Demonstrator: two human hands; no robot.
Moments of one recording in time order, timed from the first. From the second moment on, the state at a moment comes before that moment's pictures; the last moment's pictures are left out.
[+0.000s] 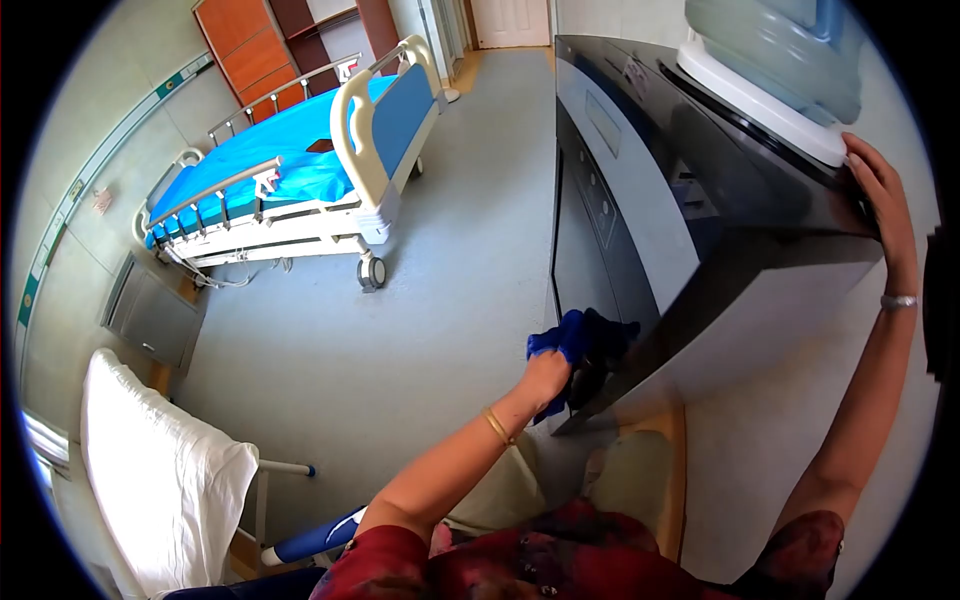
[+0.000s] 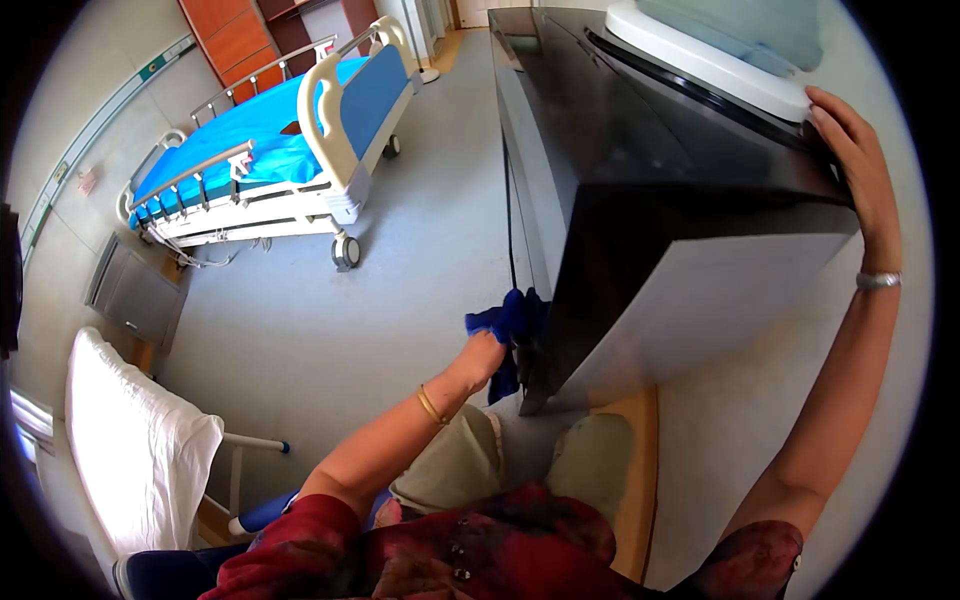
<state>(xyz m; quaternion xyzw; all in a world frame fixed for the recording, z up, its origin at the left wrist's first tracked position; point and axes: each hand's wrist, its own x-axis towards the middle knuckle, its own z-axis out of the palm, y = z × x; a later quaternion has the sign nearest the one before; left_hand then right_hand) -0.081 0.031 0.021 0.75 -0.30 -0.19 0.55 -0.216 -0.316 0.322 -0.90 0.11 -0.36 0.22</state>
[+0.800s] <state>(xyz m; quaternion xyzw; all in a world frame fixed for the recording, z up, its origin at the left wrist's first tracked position) -0.092 0.032 0.045 0.67 -0.08 0.05 0.73 -0.211 -0.299 0.331 -0.90 0.15 -0.30 0.28</state>
